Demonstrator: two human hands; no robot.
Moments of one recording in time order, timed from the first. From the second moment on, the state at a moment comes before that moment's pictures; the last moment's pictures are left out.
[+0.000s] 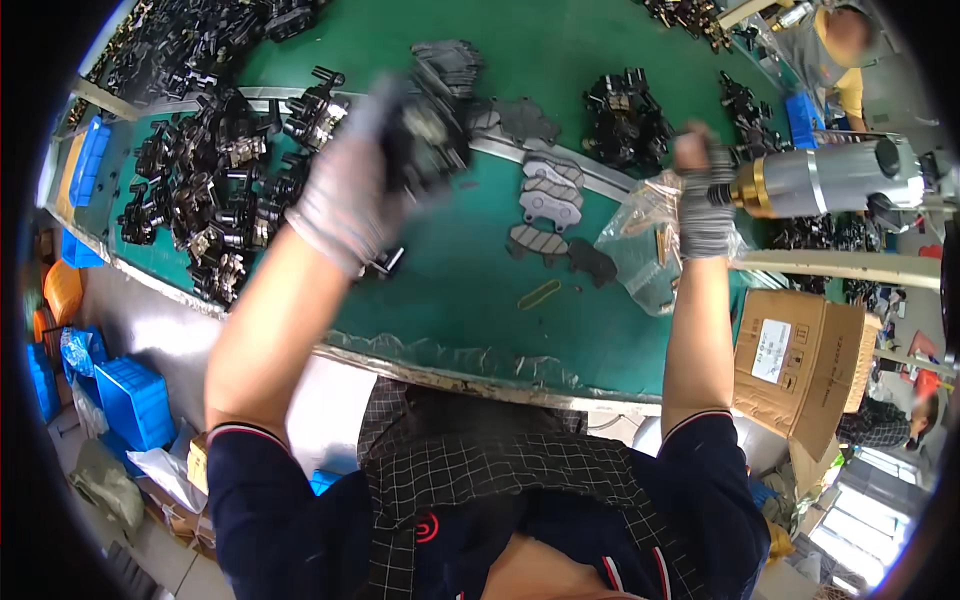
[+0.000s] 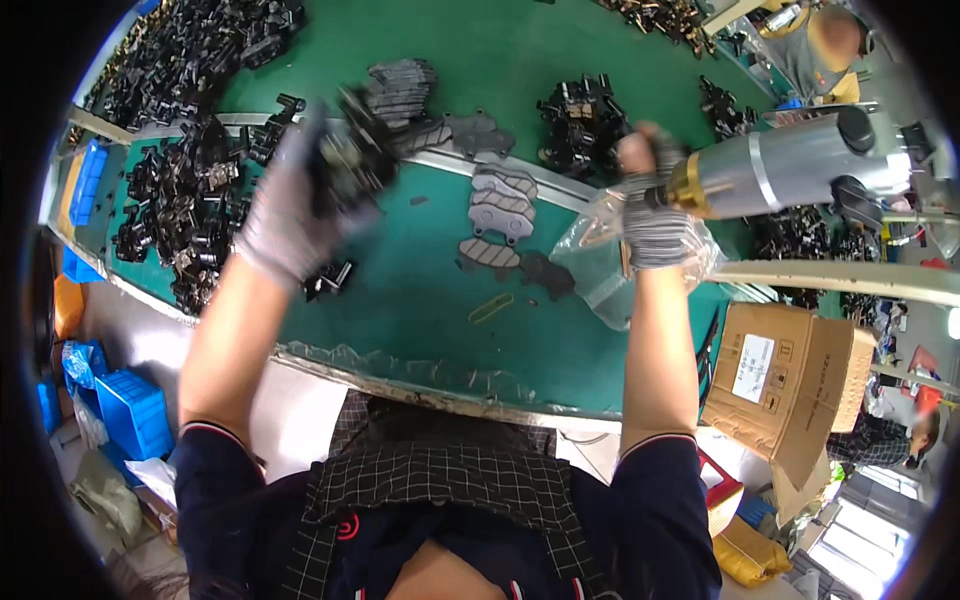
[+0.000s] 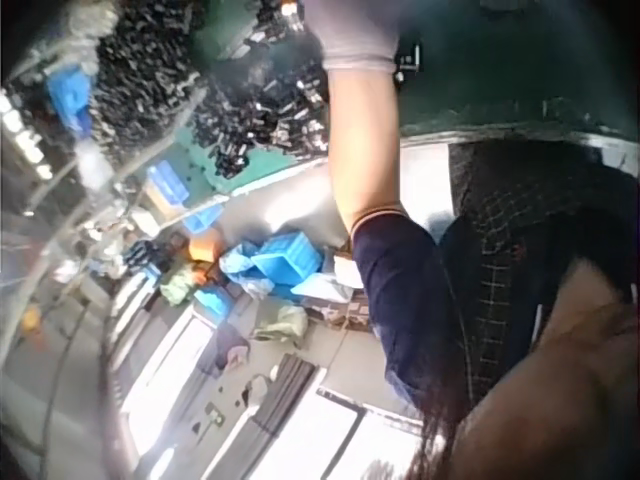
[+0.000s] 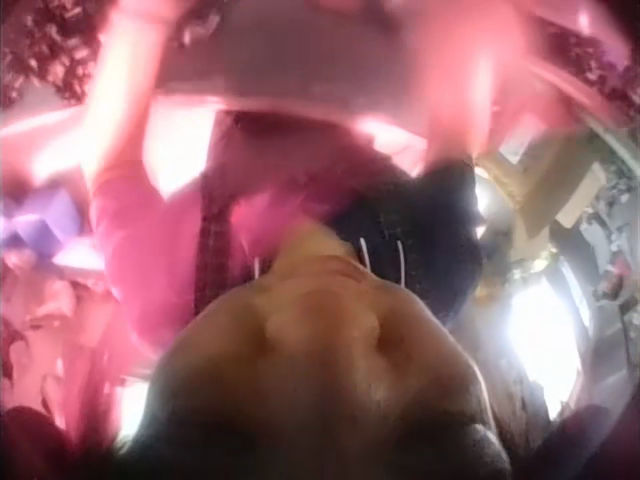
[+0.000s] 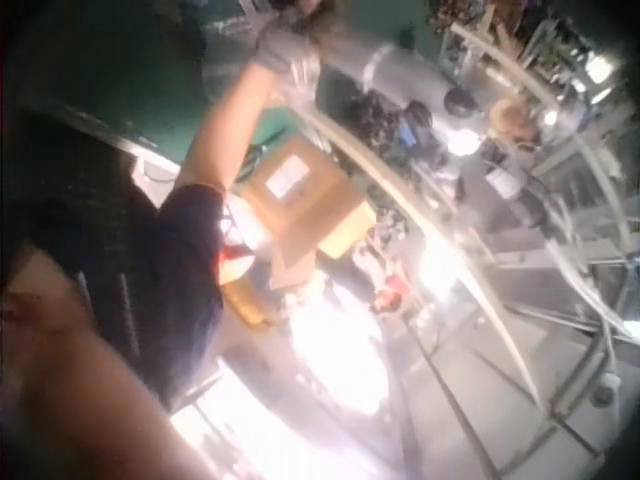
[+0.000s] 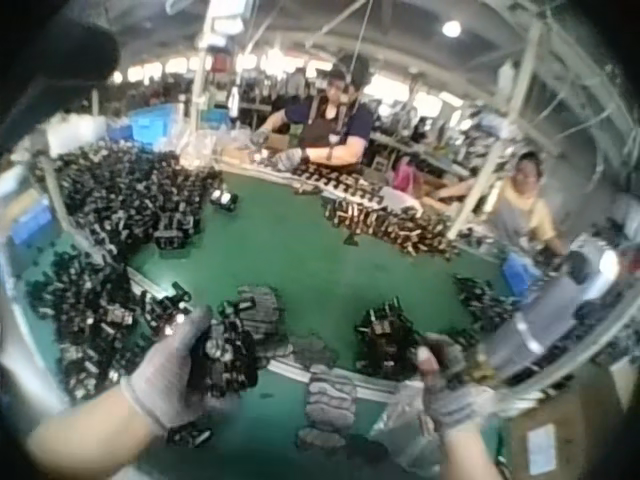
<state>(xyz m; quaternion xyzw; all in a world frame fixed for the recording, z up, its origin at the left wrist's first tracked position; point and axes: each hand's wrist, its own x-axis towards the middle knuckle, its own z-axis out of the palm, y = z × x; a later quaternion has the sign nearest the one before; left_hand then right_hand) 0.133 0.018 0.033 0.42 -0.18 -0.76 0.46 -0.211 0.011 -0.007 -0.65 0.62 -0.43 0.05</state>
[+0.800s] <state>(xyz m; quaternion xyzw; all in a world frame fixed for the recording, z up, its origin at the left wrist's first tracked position) 0.103 0.137 -0.029 0.41 -0.53 -0.63 0.40 -0.103 0.138 0.000 -0.69 0.55 -0.26 0.38</state>
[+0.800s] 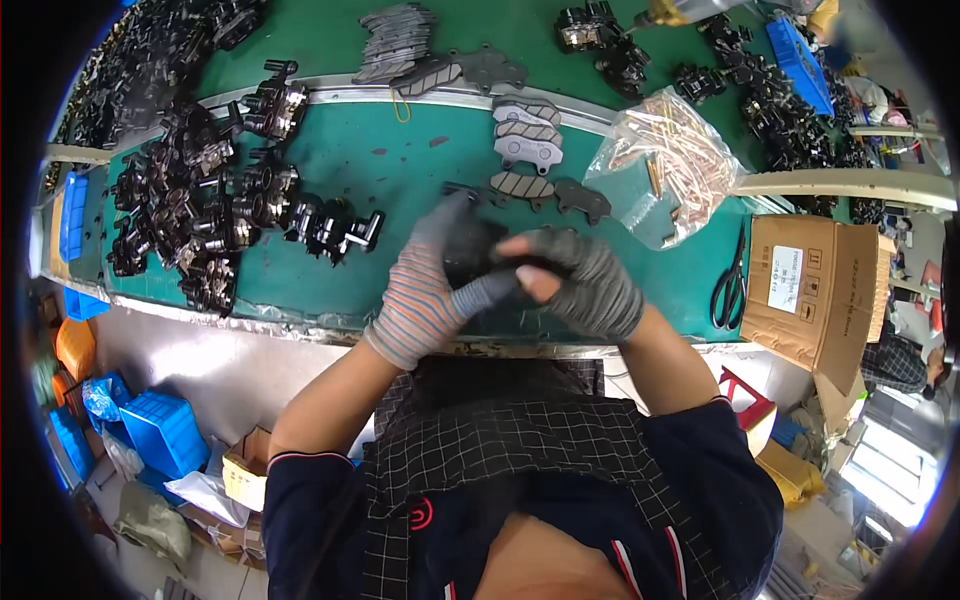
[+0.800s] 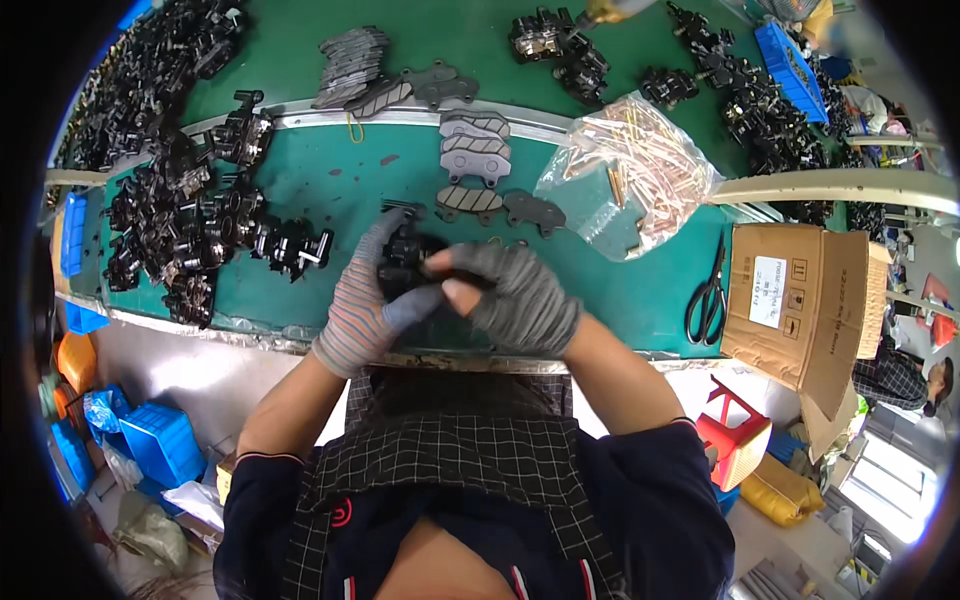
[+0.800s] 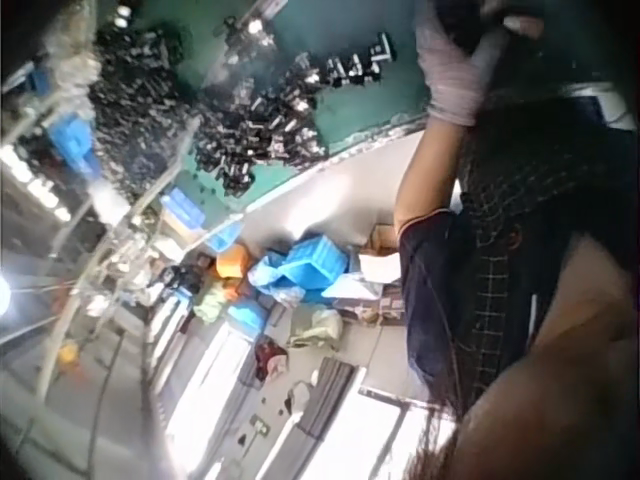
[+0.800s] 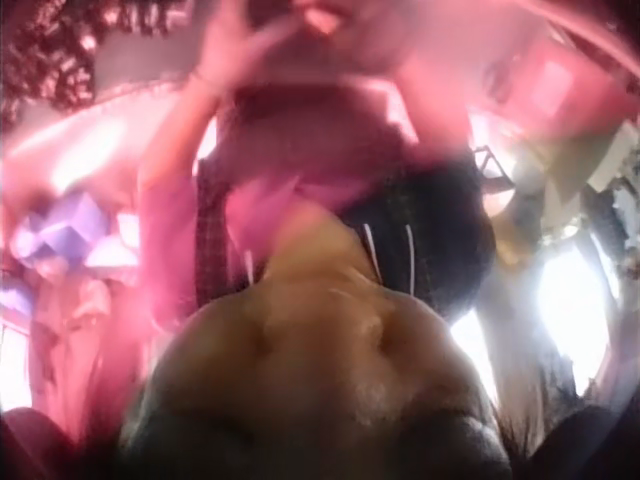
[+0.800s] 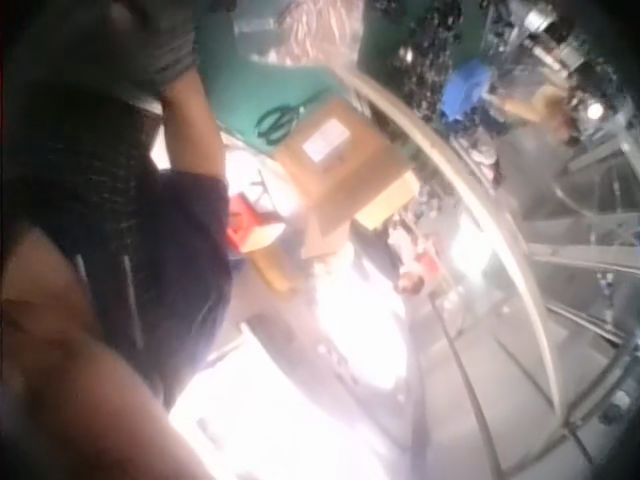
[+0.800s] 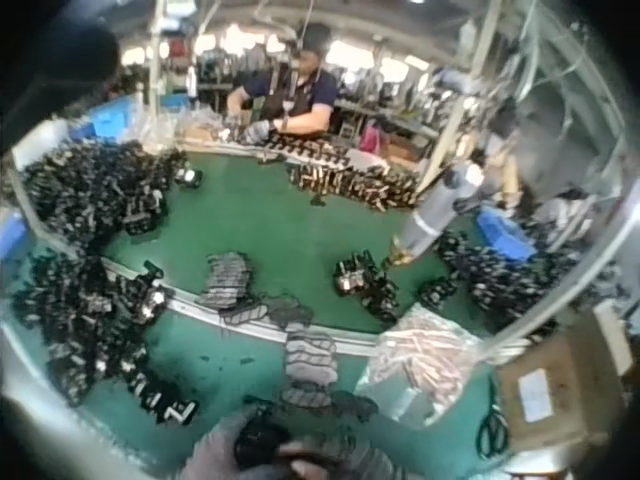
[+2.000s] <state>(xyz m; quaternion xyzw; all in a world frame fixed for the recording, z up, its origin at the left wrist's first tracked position) 0.108 0.162 -0.038 0.39 -0.87 -0.21 0.20 -0.125 0.175 -0.028 -0.86 0.45 -0.17 0.15</state>
